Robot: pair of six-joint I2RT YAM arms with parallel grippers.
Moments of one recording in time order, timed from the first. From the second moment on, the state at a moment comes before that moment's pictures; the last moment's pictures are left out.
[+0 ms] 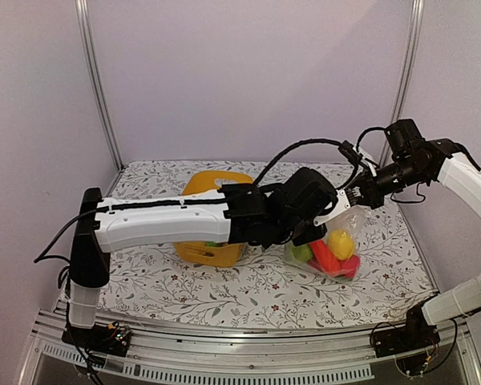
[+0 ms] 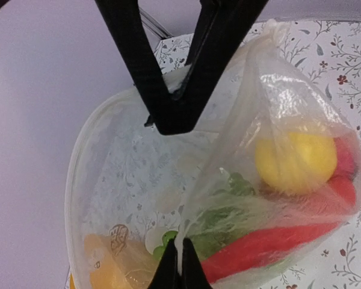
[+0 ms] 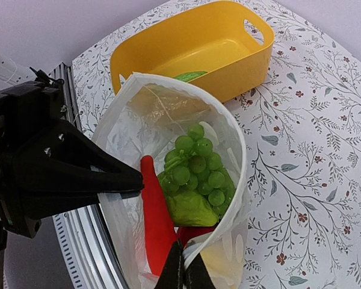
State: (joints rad) left arm -1.30 2.12 1.99 -0.52 -0.57 0.39; right arm 0.31 1.31 1.31 -0.97 -0.71 -0.43
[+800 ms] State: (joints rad) left arm -1.31 2.16 1.94 -0.40 -0.59 0.32; right arm 0.31 1.39 1.28 -0.86 -0.61 -0.40
